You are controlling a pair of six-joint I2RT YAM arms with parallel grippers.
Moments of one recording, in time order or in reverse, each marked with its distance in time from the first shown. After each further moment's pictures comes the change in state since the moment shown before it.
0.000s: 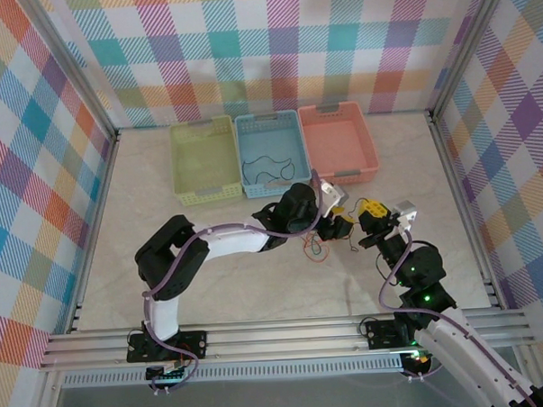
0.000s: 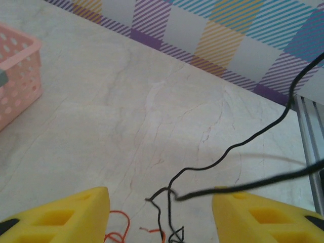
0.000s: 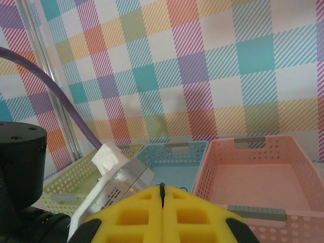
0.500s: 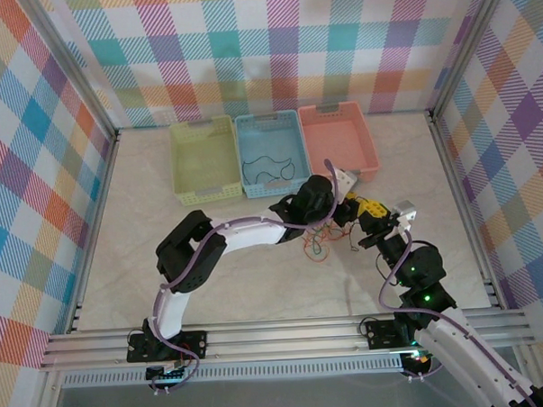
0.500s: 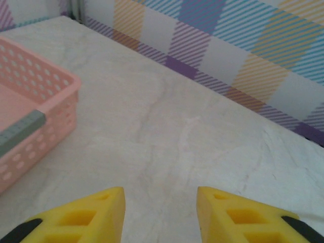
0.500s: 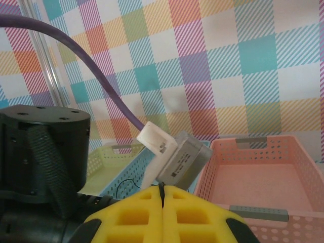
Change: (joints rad) left arm -0.019 0.143 0.222 -0.036 -0.201 -0.053; right arm 0.000 -0.006 0.000 0.000 -0.008 0.000
